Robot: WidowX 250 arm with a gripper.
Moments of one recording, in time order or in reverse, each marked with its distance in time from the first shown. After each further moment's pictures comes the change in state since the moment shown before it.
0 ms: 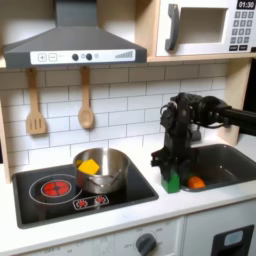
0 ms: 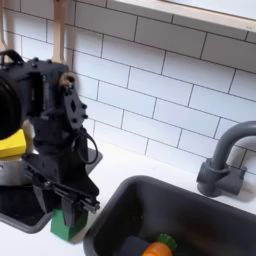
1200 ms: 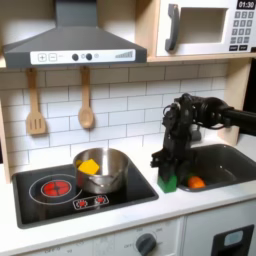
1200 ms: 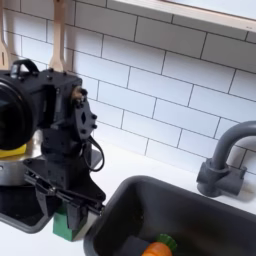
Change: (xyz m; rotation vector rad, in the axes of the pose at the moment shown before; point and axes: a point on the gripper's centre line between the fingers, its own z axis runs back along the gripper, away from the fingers) arm 0.001 0.004 -0.004 0.064 -0.011 0.062
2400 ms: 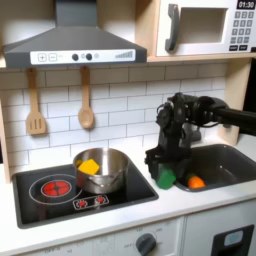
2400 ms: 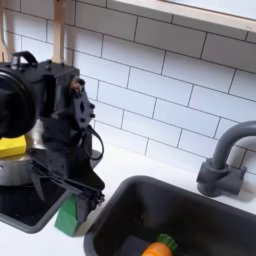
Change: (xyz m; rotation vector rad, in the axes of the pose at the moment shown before) arm 0.018 0.005 -0.007 -0.006 -0.015 -0.076
